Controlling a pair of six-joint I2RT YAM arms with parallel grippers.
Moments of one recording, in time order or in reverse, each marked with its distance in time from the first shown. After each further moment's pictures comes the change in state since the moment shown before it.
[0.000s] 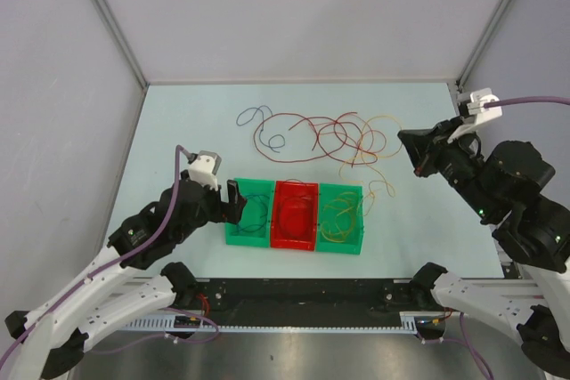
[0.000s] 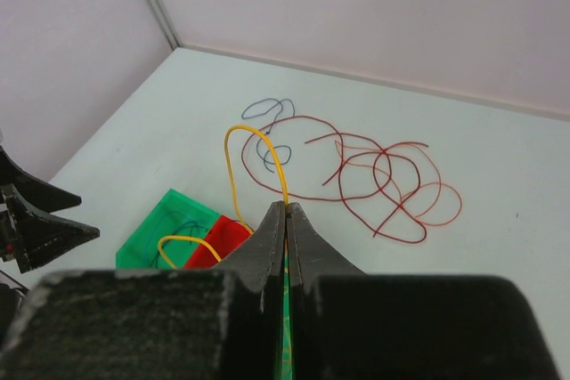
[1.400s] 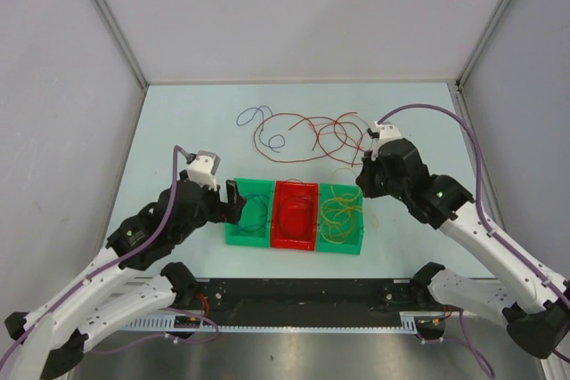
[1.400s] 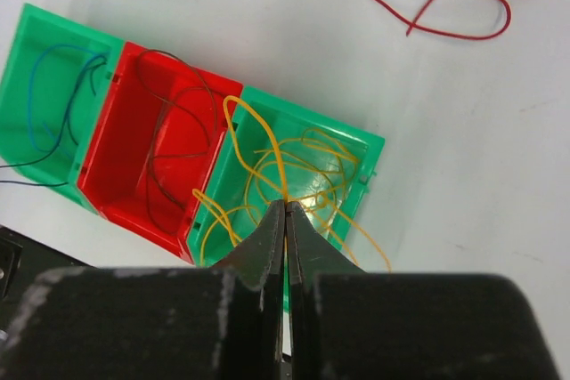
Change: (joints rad) left arm 0.001 -0.010 0.000 0.000 0.000 0.000; right arm -0.065 0.155 -0.484 0.053 -0.123 0.200
